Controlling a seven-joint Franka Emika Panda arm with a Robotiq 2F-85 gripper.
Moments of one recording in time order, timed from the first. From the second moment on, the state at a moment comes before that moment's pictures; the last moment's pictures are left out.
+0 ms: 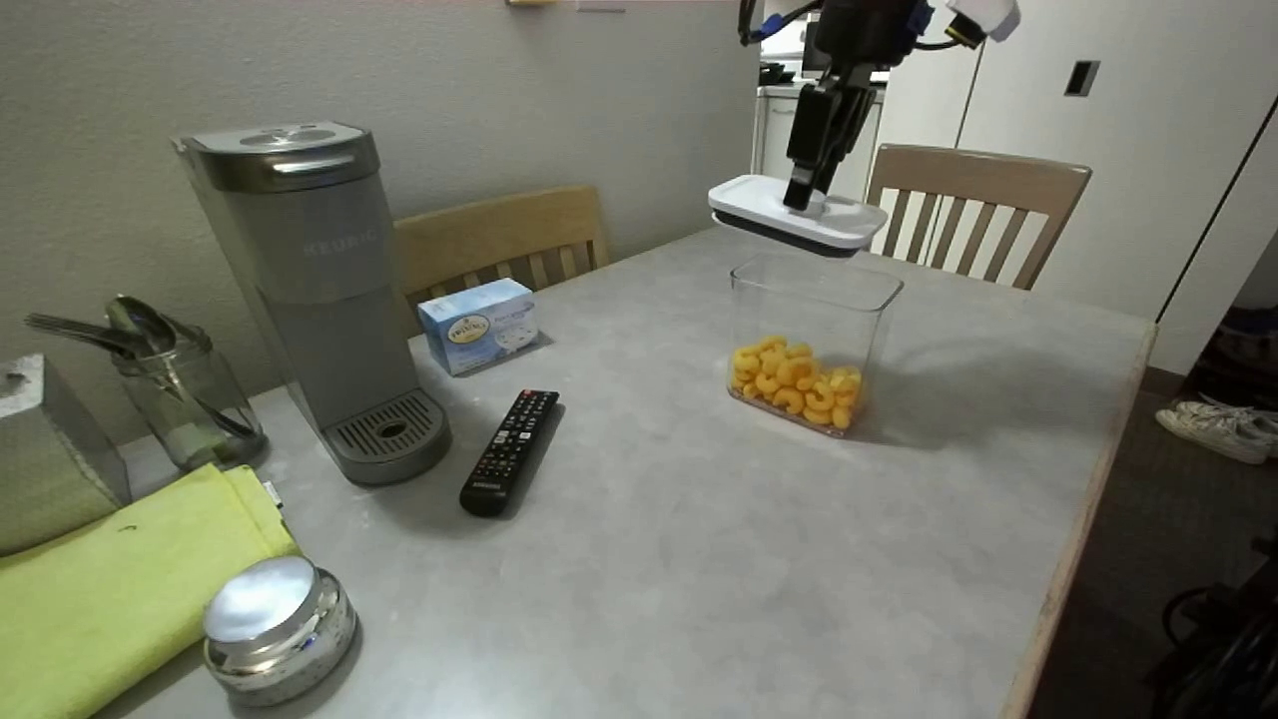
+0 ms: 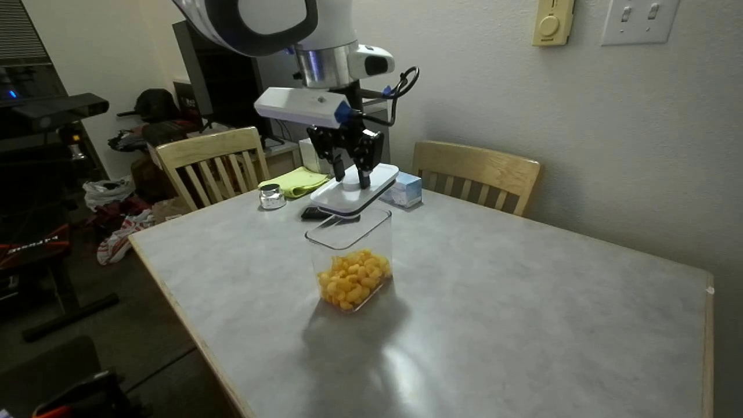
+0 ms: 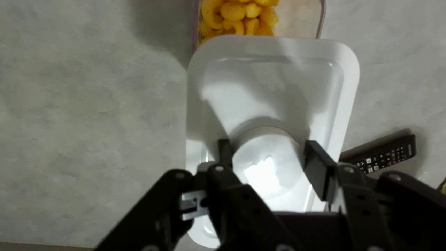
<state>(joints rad) -0.11 0.16 0.01 -2.09 0.15 2.43 -0.41</state>
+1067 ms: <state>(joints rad) -0.16 0.16 -0.06 -2.02 0.16 2.45 -0.51</state>
